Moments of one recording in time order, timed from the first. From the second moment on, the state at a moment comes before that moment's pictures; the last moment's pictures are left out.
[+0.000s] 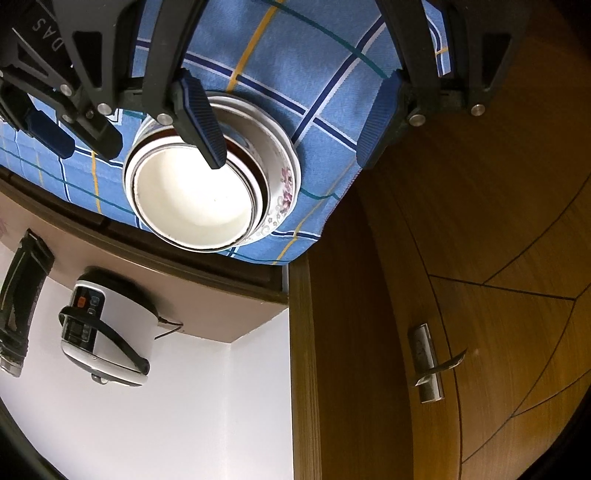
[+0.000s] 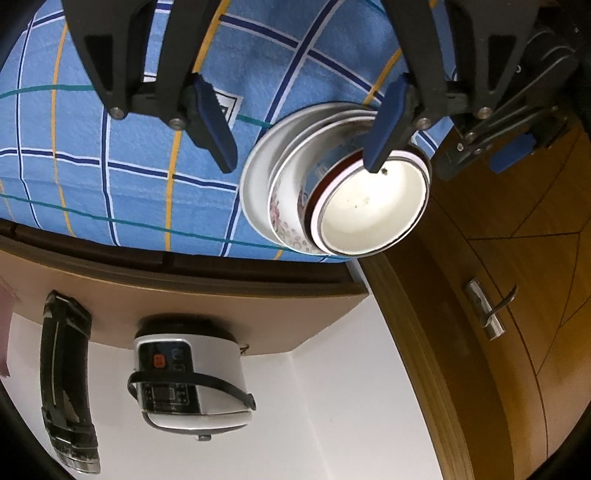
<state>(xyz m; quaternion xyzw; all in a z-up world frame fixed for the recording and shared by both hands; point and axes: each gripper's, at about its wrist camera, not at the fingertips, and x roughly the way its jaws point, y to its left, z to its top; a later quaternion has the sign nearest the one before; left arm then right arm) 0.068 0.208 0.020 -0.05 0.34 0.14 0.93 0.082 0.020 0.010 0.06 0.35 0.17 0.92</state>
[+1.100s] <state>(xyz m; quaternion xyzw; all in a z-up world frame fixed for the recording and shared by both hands) 0.012 0.199 0.035 -0.05 0.31 0.12 0.94 0.021 0.006 0.025 0.06 0.31 0.17 0.93</state>
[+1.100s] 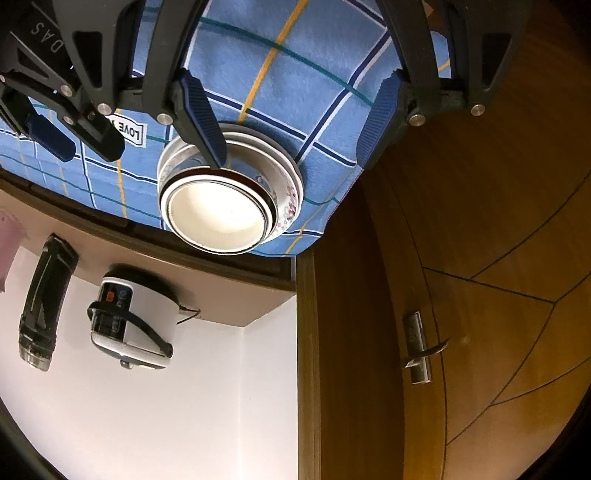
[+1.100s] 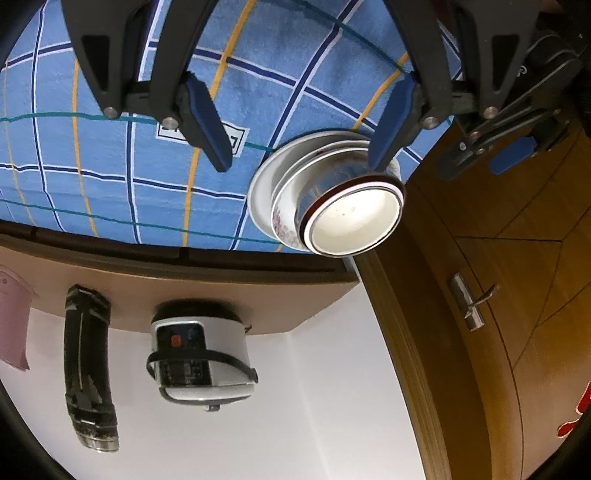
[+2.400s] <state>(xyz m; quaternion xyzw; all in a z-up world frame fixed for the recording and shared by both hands) -0.033 0.195 0.050 -0.03 0.27 0.13 0.95 -0.026 -0.002 0.047 0.07 0.25 0.17 0.95</state>
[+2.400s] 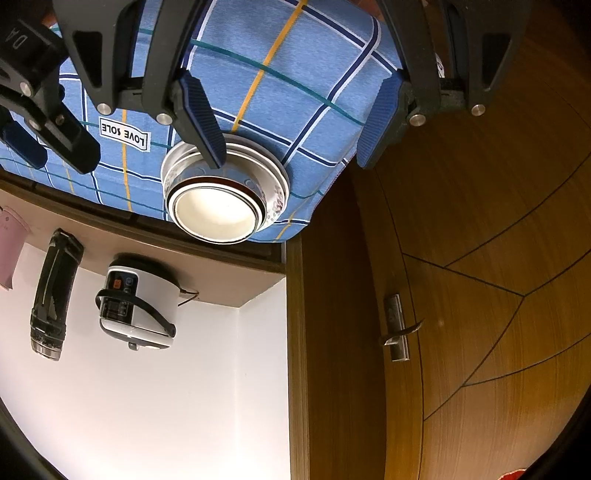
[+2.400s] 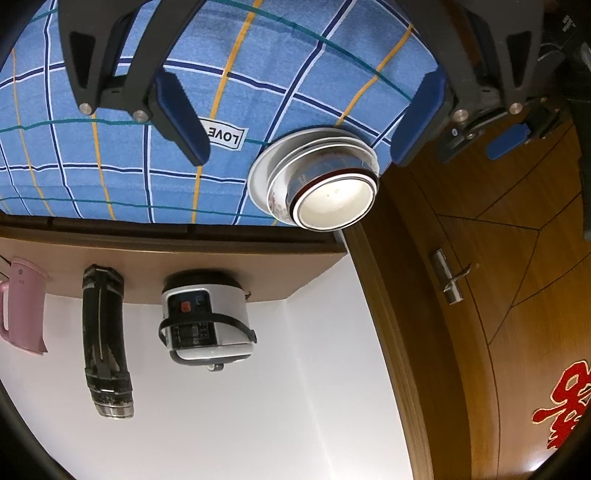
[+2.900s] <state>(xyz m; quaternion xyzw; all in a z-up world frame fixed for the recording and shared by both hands) -0.036 0.190 0.053 -0.03 0.27 0.13 0.95 -0.027 -0.008 0.048 0.07 0.25 0.16 0.95</state>
